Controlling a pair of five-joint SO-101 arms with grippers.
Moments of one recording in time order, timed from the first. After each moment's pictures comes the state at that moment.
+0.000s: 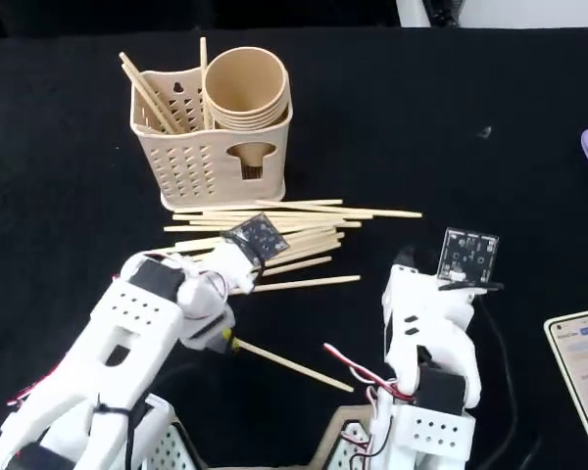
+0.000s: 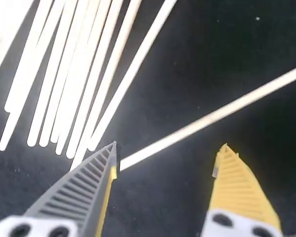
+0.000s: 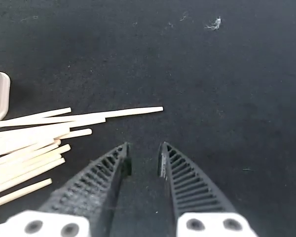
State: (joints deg) left arm 17.3 -39.1 57.2 63.4 -32.8; right arm 12.4 -103.2 94.5 50.1 -1.7
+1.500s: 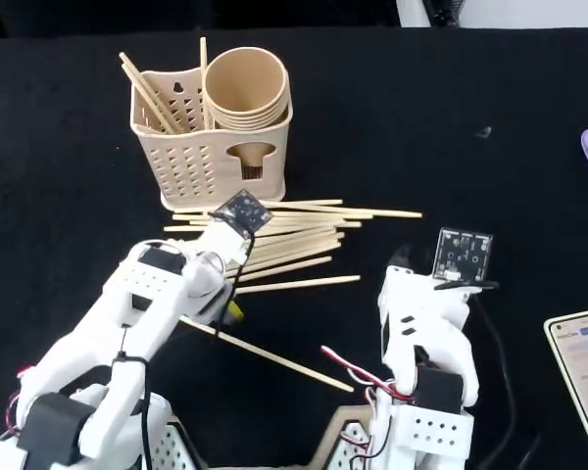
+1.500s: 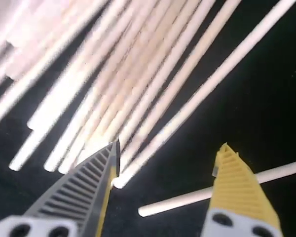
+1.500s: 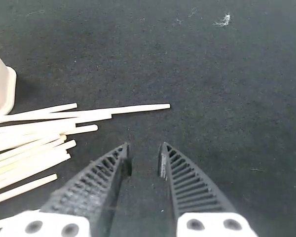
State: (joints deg) left arm 12.0 -24.0 57.5 44.3 -28.5; right arm 11.0 -103.2 95.3 50.1 -1.7
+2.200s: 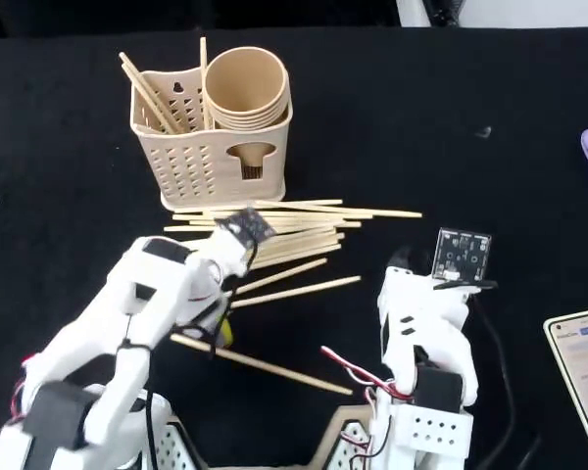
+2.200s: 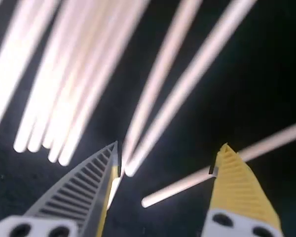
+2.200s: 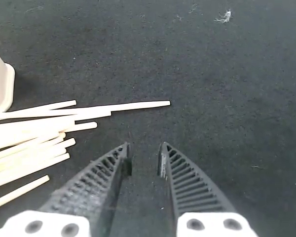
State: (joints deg) left arm 11.7 -19.8 54.0 55.7 -34.2; right arm 11.0 -103.2 95.8 50.1 -1.7
